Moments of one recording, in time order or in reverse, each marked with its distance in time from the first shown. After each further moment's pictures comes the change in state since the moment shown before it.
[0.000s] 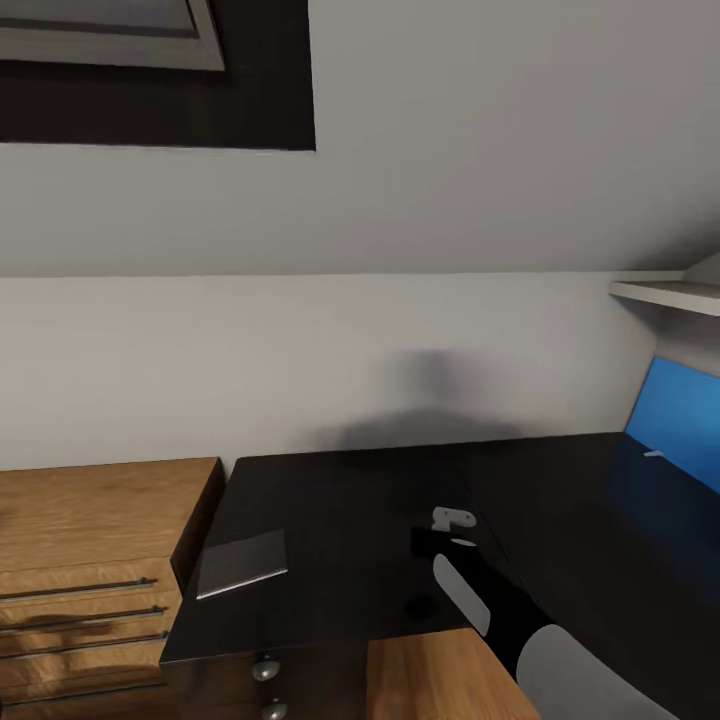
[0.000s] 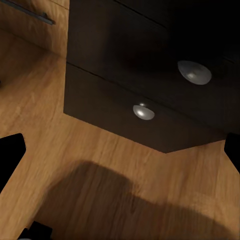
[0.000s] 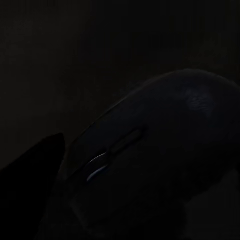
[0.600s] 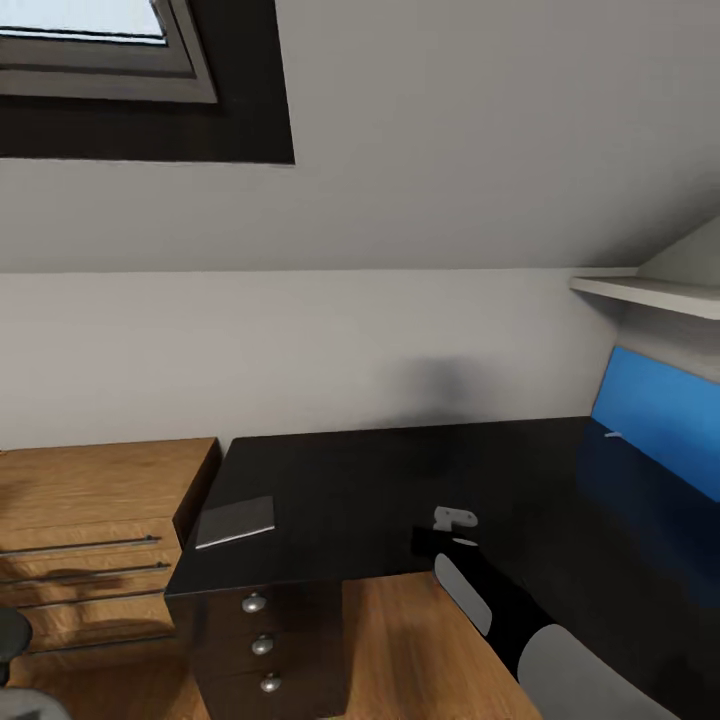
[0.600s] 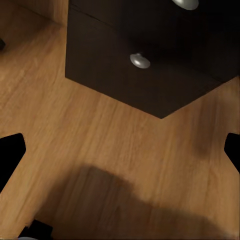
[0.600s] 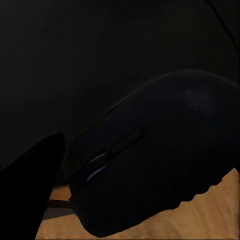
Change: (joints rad) left arm 0.000 0.000 -0.001 0.003 0.002 0.000 0.000; right arm 0.000 -0.004 -0.004 -0.001 0.001 0.001 0.000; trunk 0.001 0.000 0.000
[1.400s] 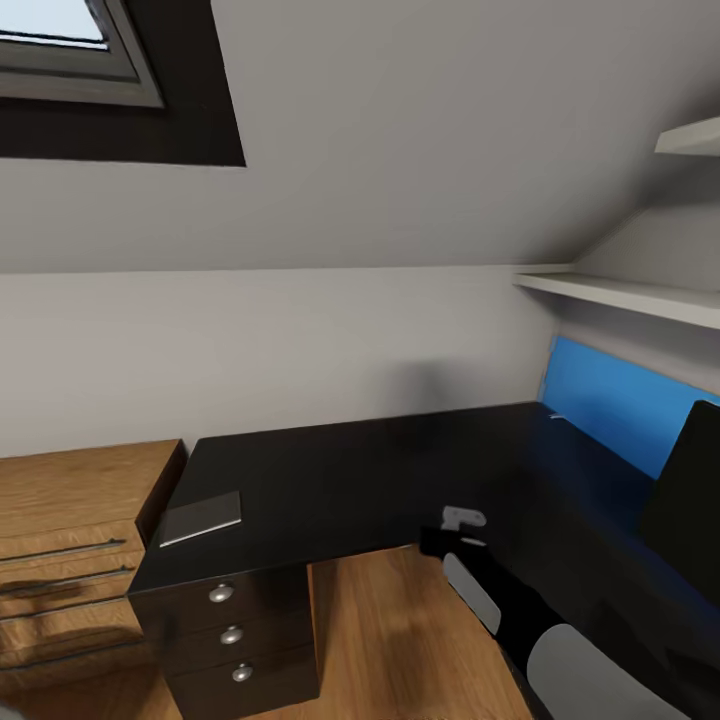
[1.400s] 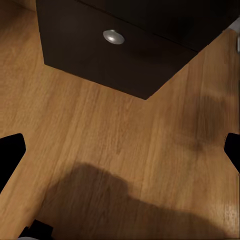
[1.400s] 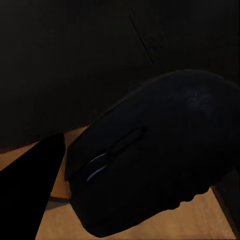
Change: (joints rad) left arm 0.000 0.000 0.001 0.000 0.000 0.000 0.002; right arm 0.000 -0.029 -0.003 -0.005 -0.004 0.001 0.002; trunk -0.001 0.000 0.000
